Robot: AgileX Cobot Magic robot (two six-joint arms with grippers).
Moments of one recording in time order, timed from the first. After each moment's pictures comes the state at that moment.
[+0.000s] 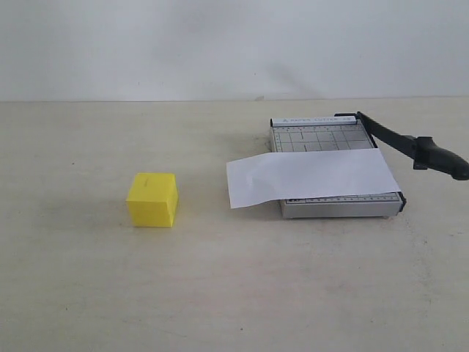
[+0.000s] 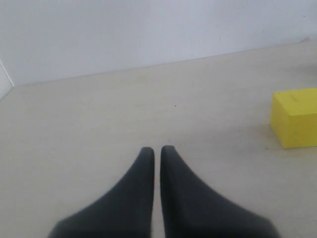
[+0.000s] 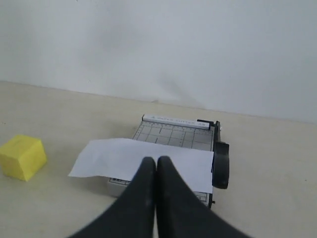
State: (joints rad) left arm 0.02 0.00 0.00 0.09 0.31 0.05; right arm 0.09 0.18 -0.32 0.54 0.43 -0.51
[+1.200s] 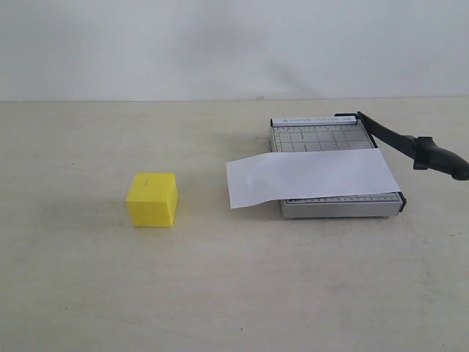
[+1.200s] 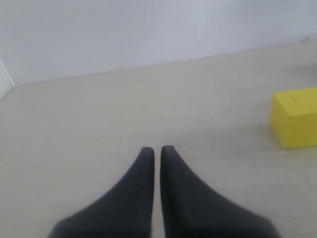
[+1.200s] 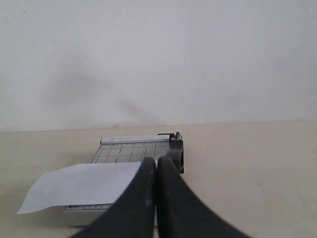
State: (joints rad) left arm 0.02 0.00 0.00 0.09 0.31 0.05; right arm 0.09 0.05 -0.05 0.40 0.10 -0.30
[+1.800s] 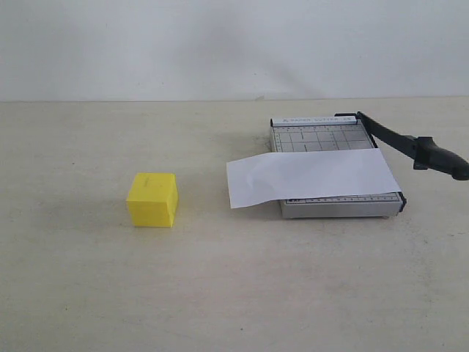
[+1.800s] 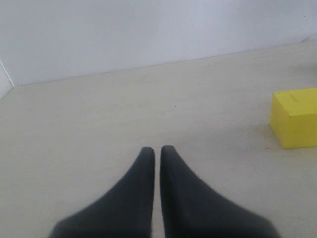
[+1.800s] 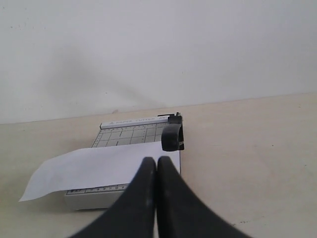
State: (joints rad) left arm 0.02 0.00 0.00 0.09 0.31 0.05; right arm 0.09 0.05 0.00 0.37 0.10 -0.21
